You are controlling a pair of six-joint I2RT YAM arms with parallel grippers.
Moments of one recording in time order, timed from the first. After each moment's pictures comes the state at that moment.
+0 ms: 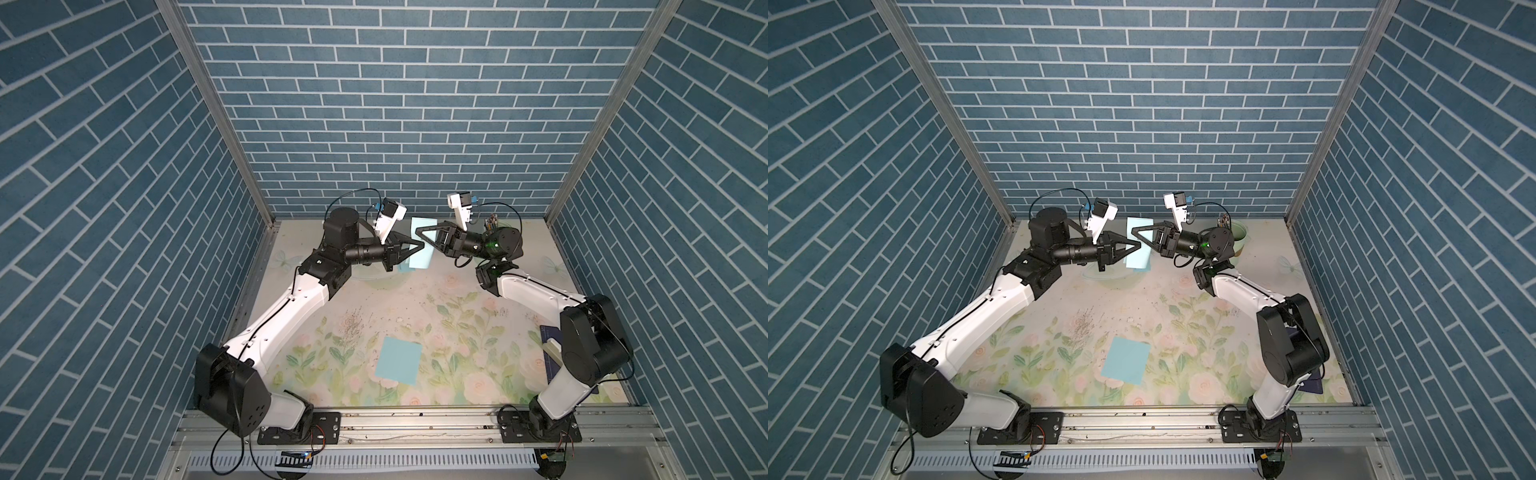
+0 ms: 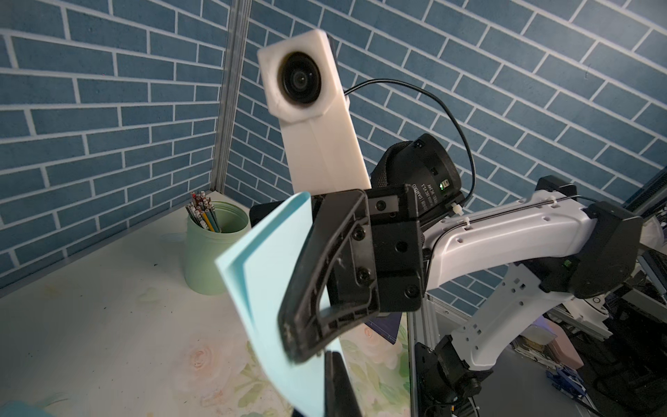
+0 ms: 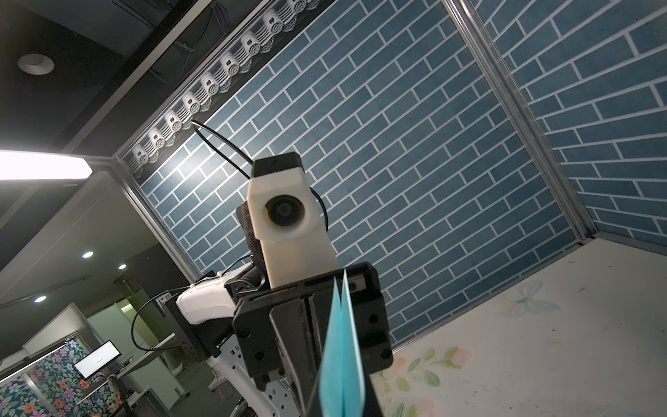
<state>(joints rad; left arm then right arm) -0.47 1.41 1.27 -0.02 0.86 -0.24 0.51 1.69 1.14 1.15 -1.02 1.13</state>
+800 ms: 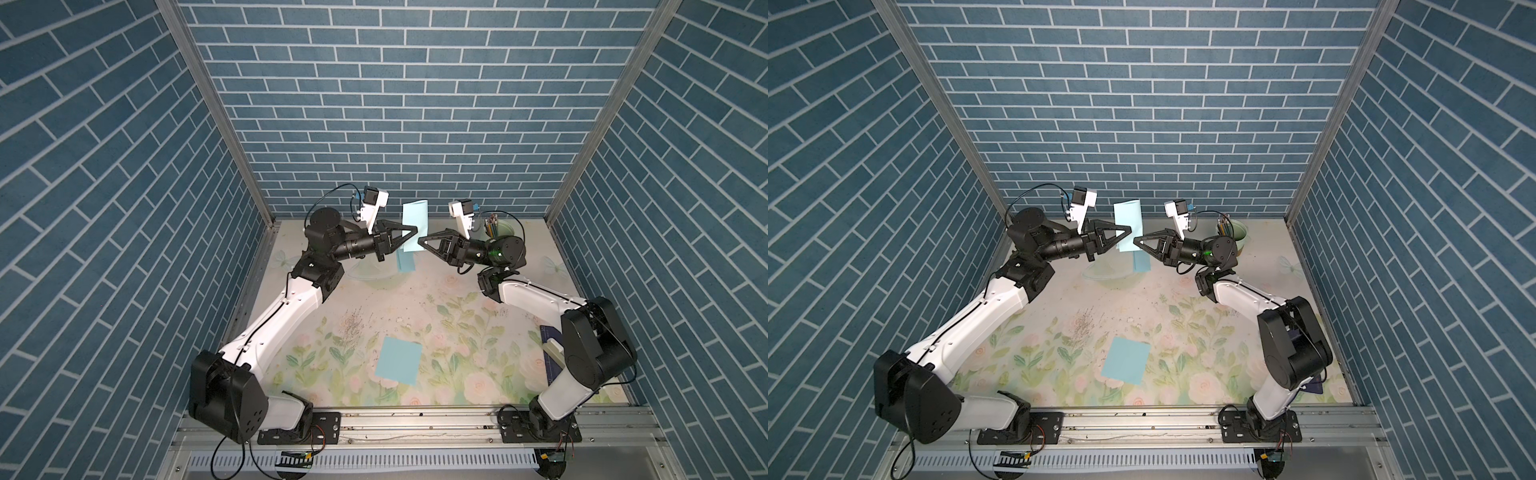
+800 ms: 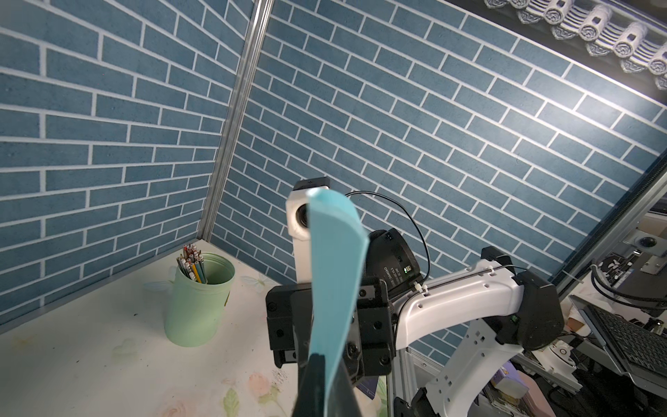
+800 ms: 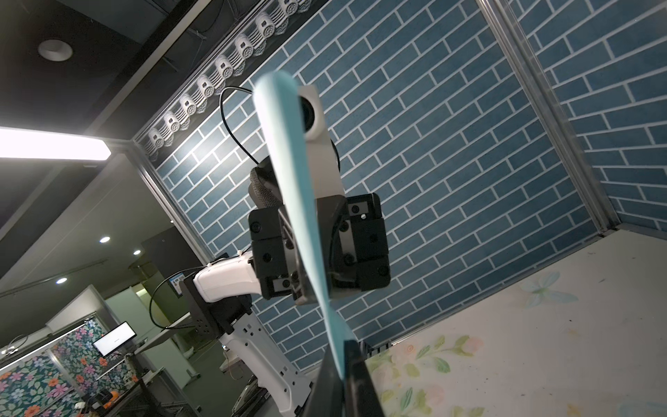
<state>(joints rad) -0.41 1.37 1.21 0.30 0.91 -0.52 0.50 1.66 1.06 1.25 -1.07 1.17</state>
